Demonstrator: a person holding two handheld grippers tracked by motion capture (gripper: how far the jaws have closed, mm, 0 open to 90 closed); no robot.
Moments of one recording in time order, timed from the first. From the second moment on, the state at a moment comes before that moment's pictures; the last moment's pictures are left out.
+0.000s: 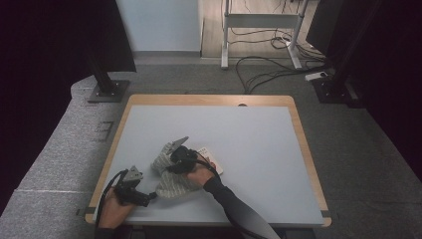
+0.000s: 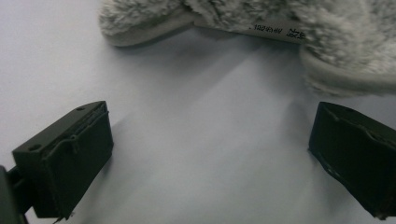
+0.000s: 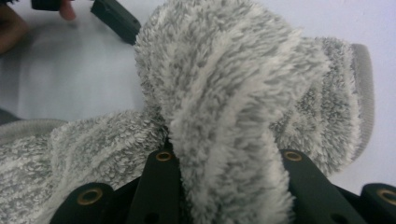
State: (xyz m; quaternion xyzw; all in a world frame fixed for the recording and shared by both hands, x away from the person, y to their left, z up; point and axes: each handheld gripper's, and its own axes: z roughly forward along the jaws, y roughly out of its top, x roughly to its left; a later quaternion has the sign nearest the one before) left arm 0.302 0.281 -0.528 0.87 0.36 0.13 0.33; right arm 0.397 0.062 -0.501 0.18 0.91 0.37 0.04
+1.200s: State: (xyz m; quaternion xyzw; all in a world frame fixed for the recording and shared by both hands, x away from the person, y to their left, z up) left arm 0.302 0.281 -0.528 0.87 0.36 0.13 0.33; right arm 0.435 0.003 -0.504 0.25 0.89 0.36 0.08
